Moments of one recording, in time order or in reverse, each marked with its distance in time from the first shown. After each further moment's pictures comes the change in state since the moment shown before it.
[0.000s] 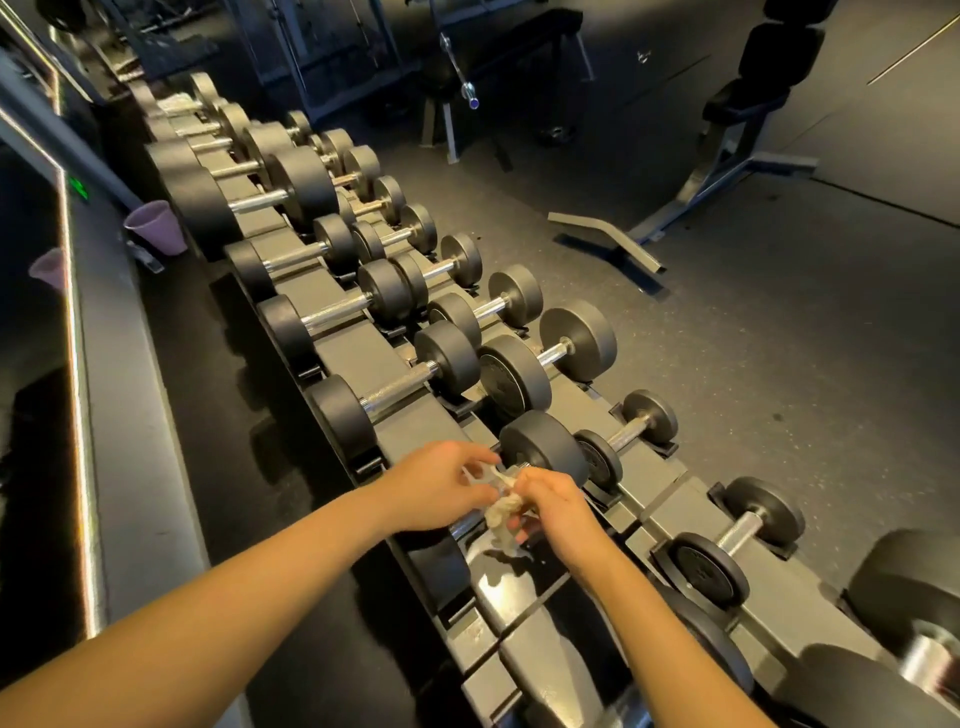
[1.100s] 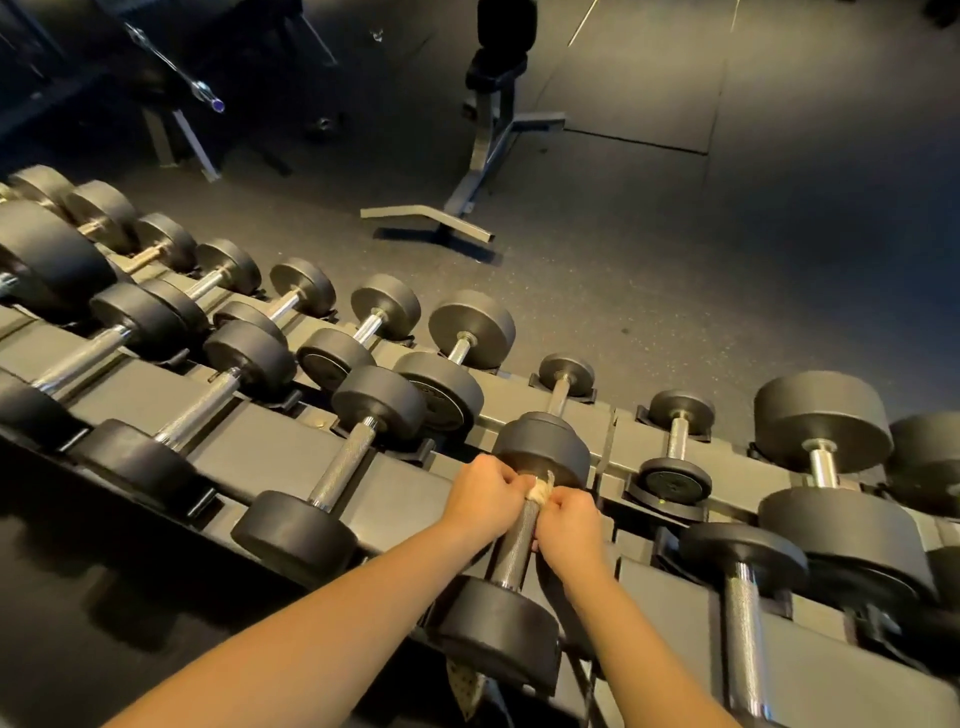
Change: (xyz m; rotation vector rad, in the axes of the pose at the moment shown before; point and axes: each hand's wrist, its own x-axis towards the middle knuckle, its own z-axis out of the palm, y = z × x) left_hand 0.116 -0.041 0.036 -0.202 -0.105 0.160; right_hand 0.053 0.028 0.074 -0.068 0.943 0.403
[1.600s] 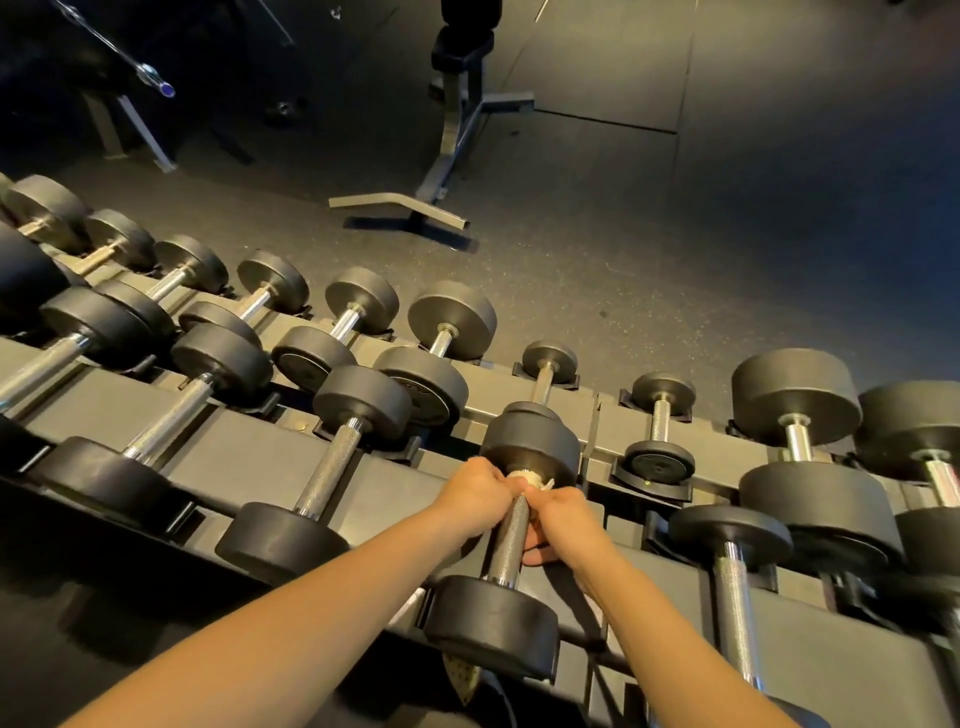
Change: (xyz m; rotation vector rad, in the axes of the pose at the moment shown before) left_hand 0.005 0.000 -0.008 -0.057 -0.192 -0.094; right_hand -0.002 -0.006 -0.014 0.270 -0.286 0.201
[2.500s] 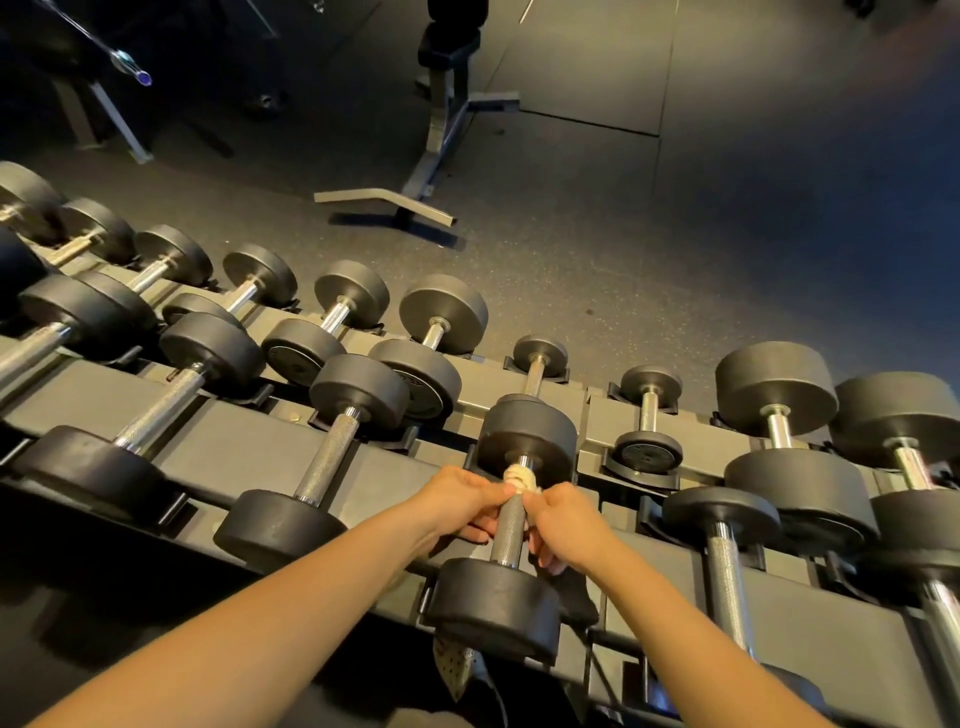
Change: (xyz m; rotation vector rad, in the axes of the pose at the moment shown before) left_hand -0.010 -0.032 -0.015 -0.352 -0.274 -0.148; right_hand -0.019 0.001 -0.003 -0.464 -0.019 -0.055
